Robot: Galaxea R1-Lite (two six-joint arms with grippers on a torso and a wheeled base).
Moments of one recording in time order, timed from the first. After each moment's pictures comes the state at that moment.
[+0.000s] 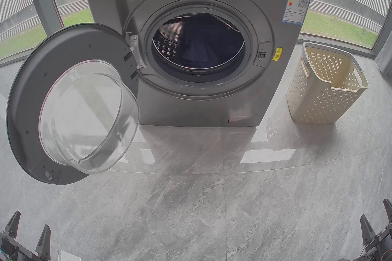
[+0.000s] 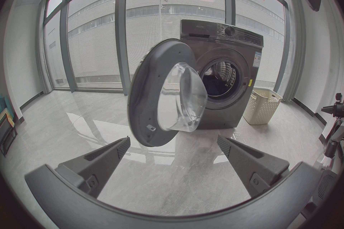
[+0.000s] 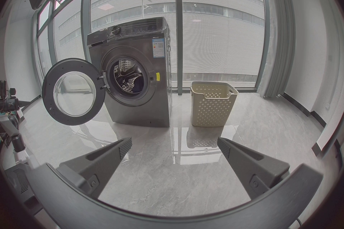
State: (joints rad) left arm 0.00 0.01 -0.02 0.00 0.03 -0.03; right arm -0.01 0.01 -0.02 0.01 0.04 -0.01
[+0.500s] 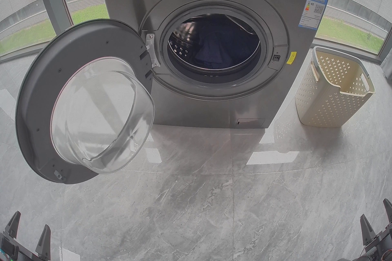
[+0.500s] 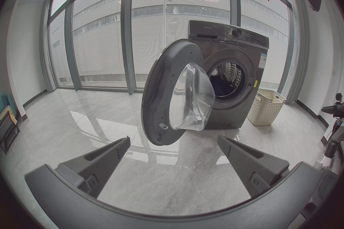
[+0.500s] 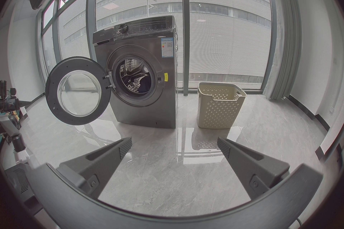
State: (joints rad) left arm 0.00 0.01 -0.02 0.00 0.03 -0.03; right arm -0.01 0.01 -0.02 0.01 0.04 -0.01
